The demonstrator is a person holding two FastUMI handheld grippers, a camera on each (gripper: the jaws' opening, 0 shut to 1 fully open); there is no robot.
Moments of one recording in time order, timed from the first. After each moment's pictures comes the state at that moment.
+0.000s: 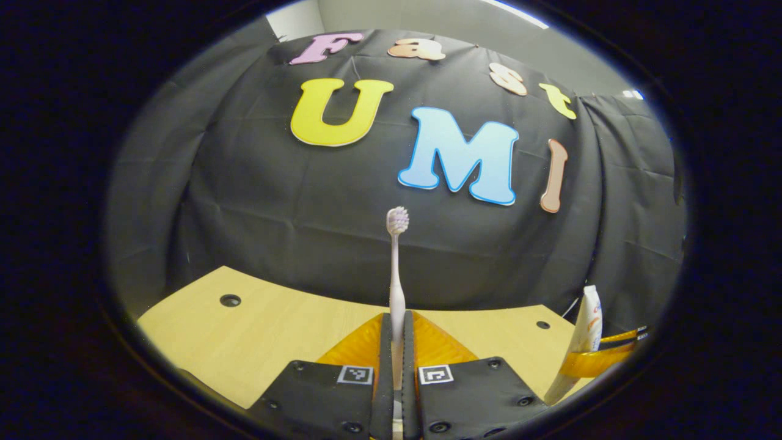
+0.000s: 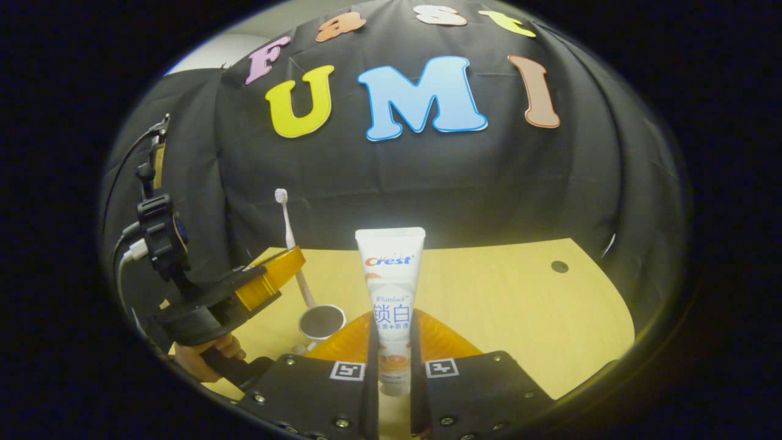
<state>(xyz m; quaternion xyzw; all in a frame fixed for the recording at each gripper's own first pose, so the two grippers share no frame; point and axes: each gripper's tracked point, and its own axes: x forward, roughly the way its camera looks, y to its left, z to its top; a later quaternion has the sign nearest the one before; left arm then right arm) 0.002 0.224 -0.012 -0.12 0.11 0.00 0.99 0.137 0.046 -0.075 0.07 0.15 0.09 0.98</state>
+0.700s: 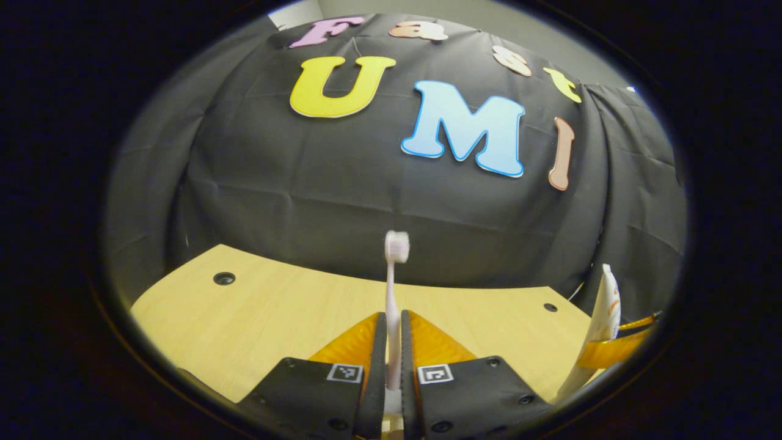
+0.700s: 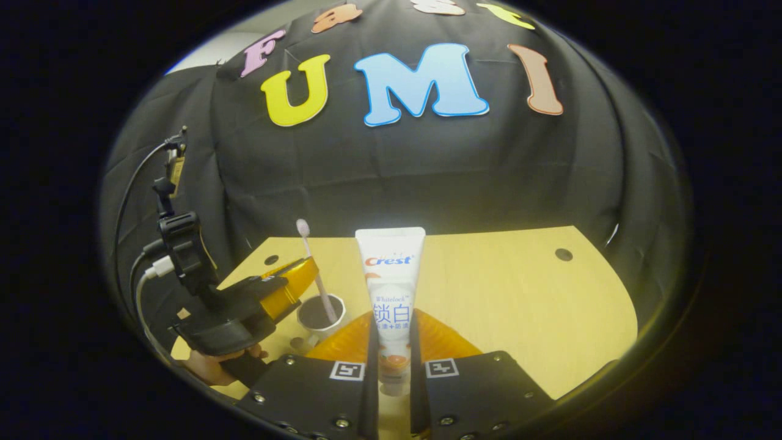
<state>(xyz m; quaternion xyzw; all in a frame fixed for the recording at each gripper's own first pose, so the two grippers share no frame) 0.000 0.222 -0.060 -0.12 0.16 -0.01 0.98 0.140 0.052 -0.088 0.07 0.18 0.09 0.98</state>
